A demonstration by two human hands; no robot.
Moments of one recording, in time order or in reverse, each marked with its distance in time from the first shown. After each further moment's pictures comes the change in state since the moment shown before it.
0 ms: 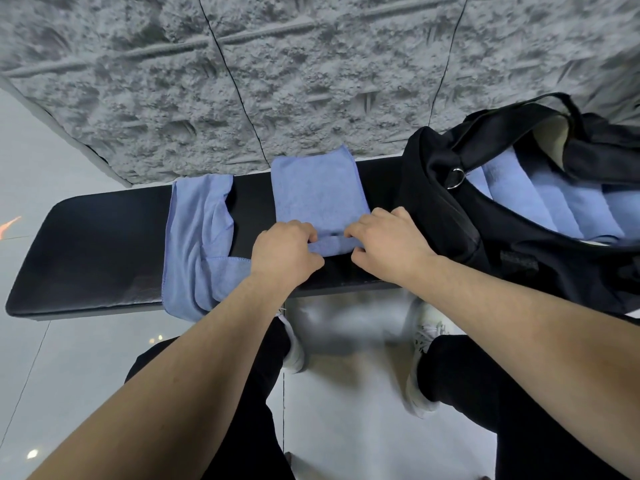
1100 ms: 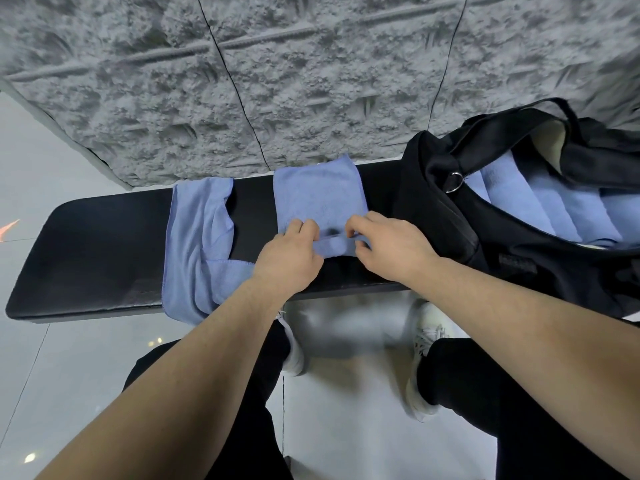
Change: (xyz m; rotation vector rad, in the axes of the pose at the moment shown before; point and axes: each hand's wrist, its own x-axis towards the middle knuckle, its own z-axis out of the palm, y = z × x) left_hand -0.005 0.000 0.006 -0.056 -0.014 0.074; right_hand -0.002 0.008 0.005 0.262 0.034 0.080
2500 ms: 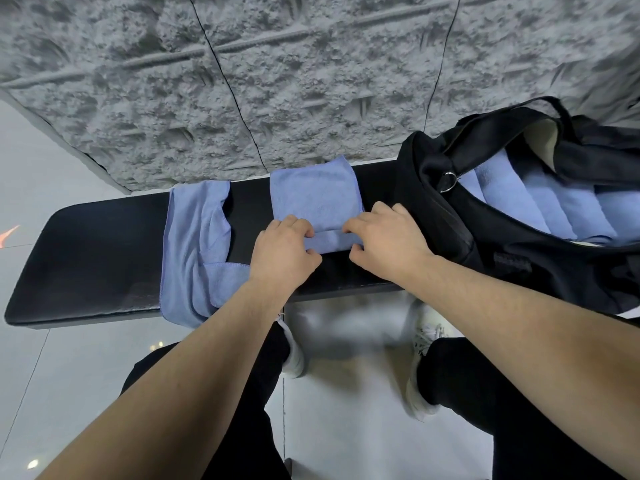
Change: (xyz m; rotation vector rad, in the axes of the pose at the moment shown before) left_hand 0.007 0.001 -0.004 0.028 0.144 -0.033; right_hand 0.006 -0.001 -0.002 -0.266 0.070 -0.059
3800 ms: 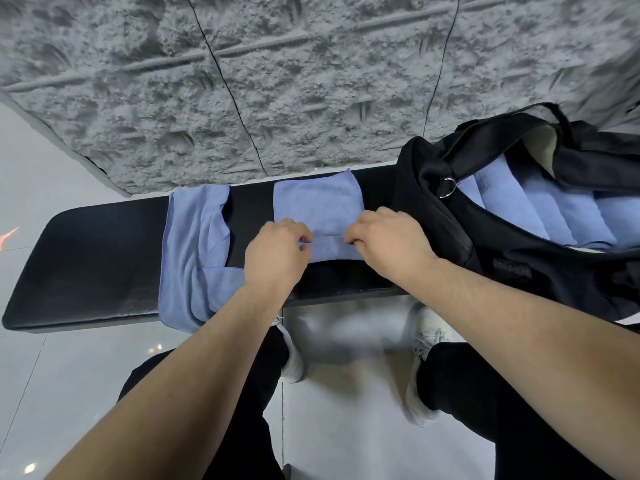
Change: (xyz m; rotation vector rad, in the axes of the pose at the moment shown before) left_hand 0.000 0.000 -0.009 -0.068 0.021 -0.079; right_hand 0.001 0.004 -0.009 0.076 -0.040 0.008
